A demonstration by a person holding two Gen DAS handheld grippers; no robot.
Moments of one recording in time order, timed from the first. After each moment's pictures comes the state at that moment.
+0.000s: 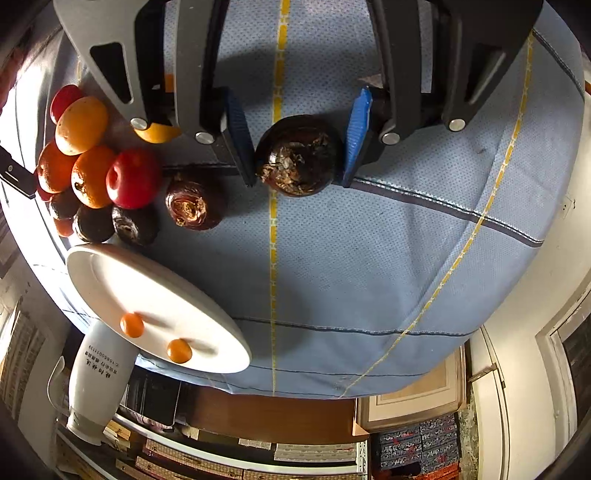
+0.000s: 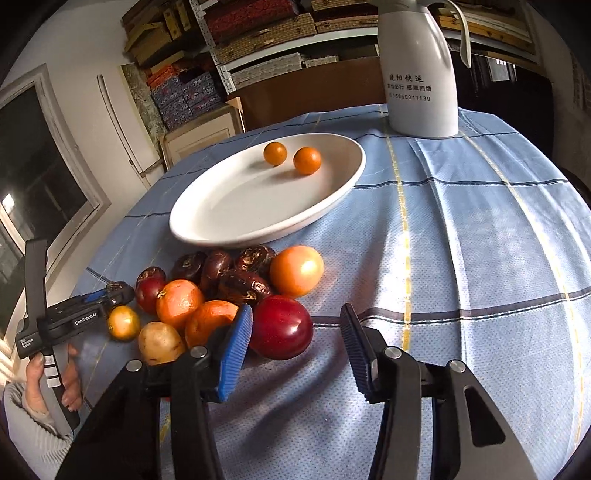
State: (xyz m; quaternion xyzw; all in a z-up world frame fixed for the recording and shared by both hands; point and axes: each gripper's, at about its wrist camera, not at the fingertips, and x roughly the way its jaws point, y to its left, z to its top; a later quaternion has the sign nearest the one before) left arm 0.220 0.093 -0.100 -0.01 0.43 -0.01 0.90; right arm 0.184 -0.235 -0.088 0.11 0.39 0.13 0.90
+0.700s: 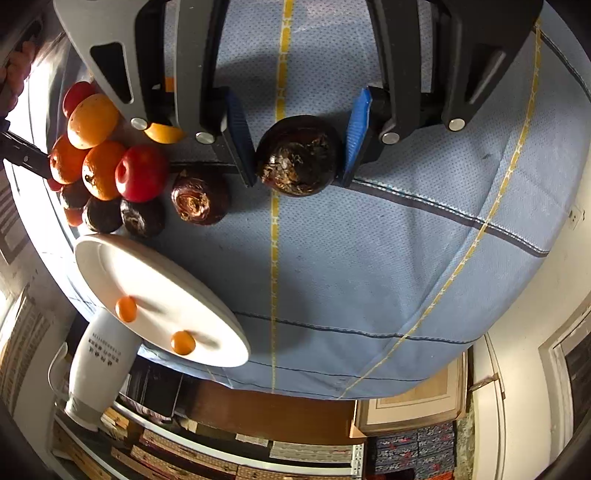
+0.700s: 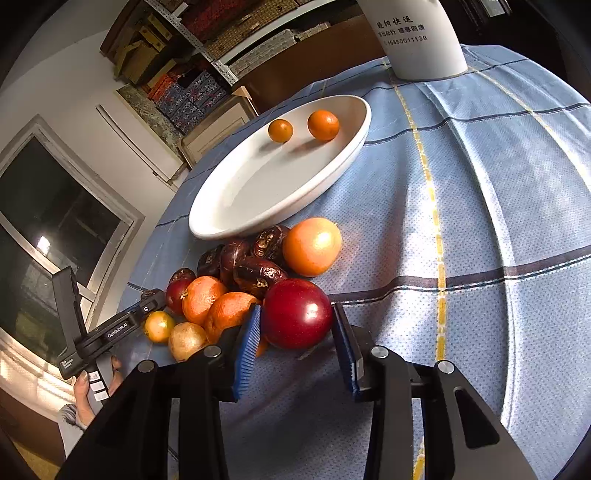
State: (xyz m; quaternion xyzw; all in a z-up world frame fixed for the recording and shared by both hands) left arm 0.217 0.102 -0.097 -0.05 0.43 -0.02 0.90; right arm 0.193 -0.250 -0.105 0.22 0.43 0.19 0.86
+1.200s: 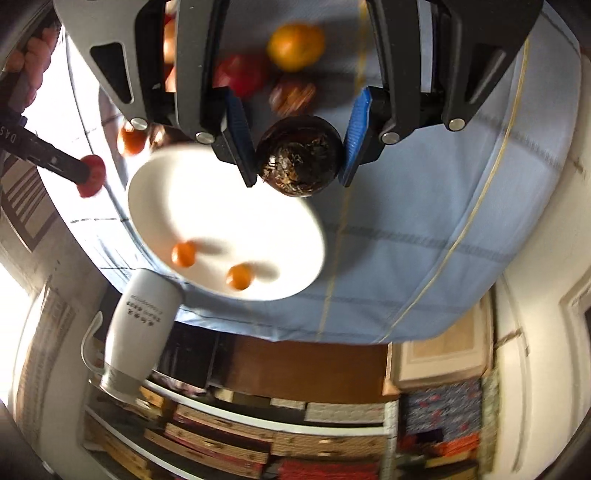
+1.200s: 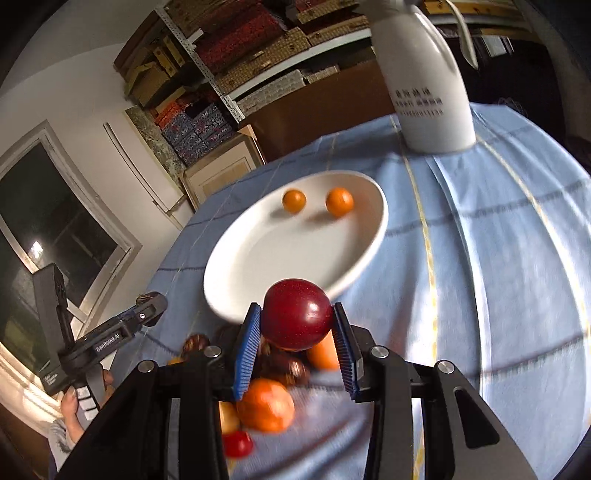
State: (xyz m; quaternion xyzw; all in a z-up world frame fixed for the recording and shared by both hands) left arm 0.260 0.036 -0.029 -0.02 0.37 -0.07 0.93; right arm 0.241 -0.237 -0.039 0.18 0.36 0.16 0.90
